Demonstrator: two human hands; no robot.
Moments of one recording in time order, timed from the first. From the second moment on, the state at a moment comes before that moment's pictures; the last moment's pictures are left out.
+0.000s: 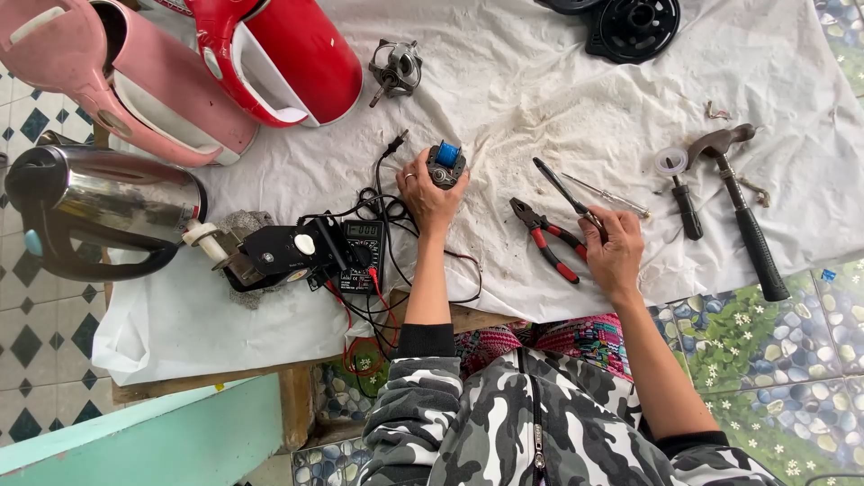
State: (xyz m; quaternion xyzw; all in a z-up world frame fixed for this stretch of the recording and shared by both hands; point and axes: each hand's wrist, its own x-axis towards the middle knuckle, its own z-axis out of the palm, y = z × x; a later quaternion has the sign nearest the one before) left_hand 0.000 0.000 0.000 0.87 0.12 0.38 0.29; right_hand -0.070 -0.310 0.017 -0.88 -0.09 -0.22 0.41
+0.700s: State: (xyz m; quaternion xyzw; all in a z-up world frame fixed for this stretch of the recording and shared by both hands) left_hand -0.043 -0.020 0.016 0.90 0.00 0.17 0.41; right_hand -0.072 -0.305 0.042 -0.79 -0.05 -0.26 0.55
